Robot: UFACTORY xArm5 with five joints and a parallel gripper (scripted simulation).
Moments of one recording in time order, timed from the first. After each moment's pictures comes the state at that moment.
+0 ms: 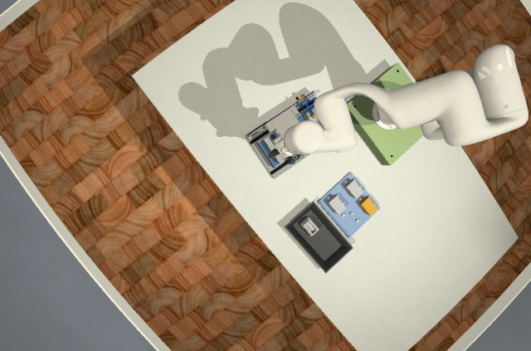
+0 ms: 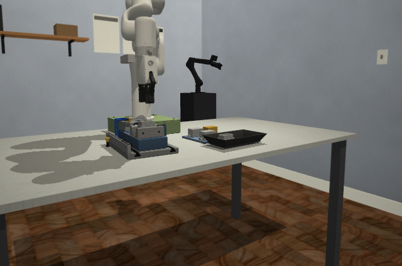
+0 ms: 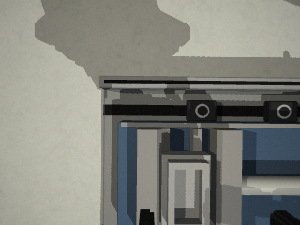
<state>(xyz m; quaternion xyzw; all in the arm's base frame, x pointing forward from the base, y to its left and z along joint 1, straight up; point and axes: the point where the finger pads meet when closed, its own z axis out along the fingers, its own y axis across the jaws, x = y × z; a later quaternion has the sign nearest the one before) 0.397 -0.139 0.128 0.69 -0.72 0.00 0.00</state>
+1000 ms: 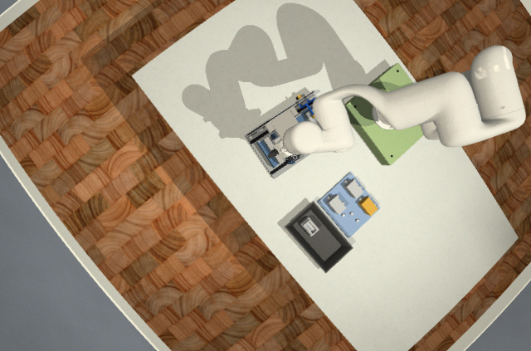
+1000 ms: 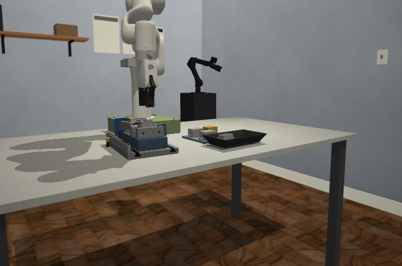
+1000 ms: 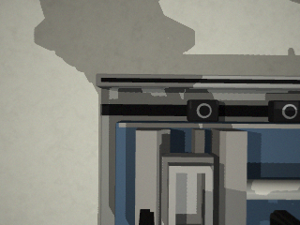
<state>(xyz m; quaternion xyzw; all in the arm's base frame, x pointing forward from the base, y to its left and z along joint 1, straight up) 0.397 -0.139 0.114 0.69 -0.72 0.00 0.00</state>
